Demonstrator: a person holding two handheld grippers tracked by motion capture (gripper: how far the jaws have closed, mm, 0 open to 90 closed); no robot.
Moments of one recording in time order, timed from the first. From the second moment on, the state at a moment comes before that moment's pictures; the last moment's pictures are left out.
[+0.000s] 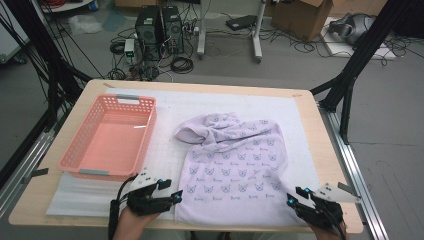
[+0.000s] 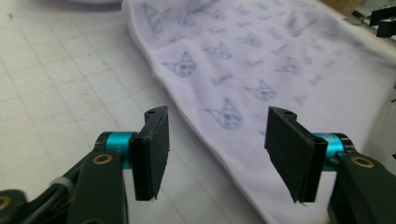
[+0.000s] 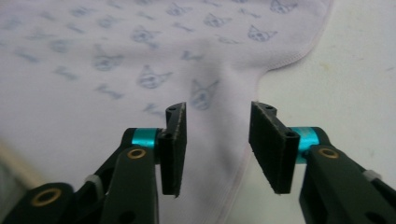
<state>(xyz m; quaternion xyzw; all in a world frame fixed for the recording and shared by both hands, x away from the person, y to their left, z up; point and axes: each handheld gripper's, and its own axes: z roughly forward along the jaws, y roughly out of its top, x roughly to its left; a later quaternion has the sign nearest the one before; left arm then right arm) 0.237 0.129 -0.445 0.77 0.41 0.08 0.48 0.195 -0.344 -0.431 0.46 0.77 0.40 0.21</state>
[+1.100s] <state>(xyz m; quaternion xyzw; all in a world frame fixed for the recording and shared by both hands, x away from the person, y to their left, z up) 0.227 0.140 -0.446 0.78 0.41 0.10 0.46 0.206 -0.339 -0.443 0.43 0.80 0.38 0.16</state>
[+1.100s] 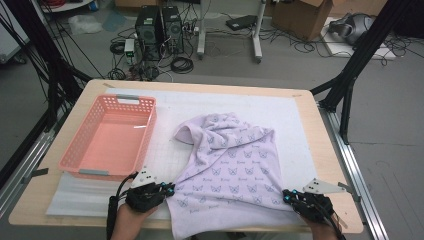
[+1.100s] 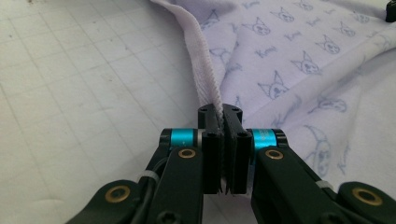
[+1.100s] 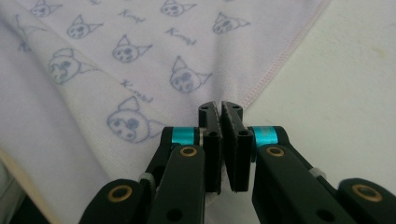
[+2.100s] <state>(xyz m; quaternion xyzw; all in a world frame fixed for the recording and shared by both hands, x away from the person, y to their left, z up) 0.349 0.099 -0.442 0.71 0.52 0.18 0.44 0.328 -0.328 -0.440 0.47 0.74 0.40 0.25</state>
